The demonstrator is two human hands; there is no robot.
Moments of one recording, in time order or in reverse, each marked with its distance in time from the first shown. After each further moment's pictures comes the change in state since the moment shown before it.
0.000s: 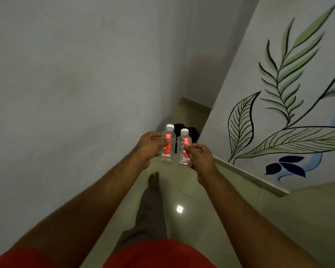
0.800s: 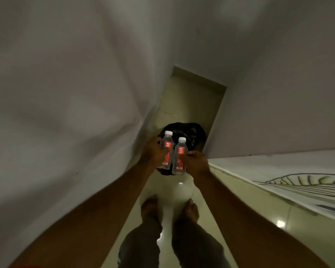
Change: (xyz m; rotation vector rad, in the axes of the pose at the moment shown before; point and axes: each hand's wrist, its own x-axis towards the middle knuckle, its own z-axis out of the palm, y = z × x) left_hand 0.574 -0.116 0.085 0.504 -0.091 -0.143; right_hand 0.551 0.117 0.075 -0.204 0.111 0.357
